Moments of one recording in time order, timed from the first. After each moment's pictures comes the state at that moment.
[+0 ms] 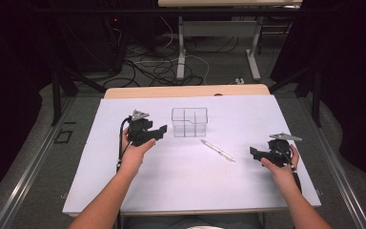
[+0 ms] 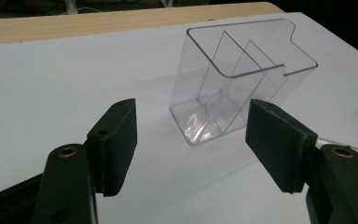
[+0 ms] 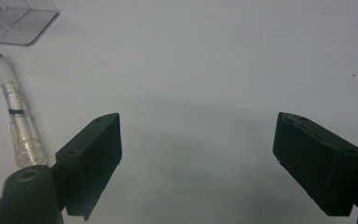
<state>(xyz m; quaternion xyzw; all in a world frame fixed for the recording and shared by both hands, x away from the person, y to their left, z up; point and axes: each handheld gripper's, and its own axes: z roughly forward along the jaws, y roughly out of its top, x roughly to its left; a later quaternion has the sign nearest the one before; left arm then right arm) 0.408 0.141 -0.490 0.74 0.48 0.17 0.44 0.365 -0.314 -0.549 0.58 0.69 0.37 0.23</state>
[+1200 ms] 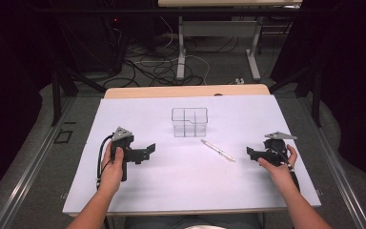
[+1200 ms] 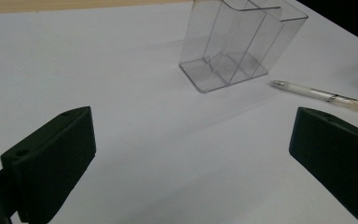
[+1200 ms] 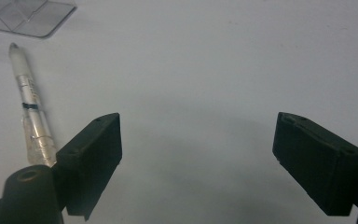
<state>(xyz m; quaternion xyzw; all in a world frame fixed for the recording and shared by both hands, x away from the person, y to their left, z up) 0.368 0.189 -0.512 0.74 0.47 0.16 0.46 0.369 -0.303 -0.548 0.55 0.71 0.37 0.23</state>
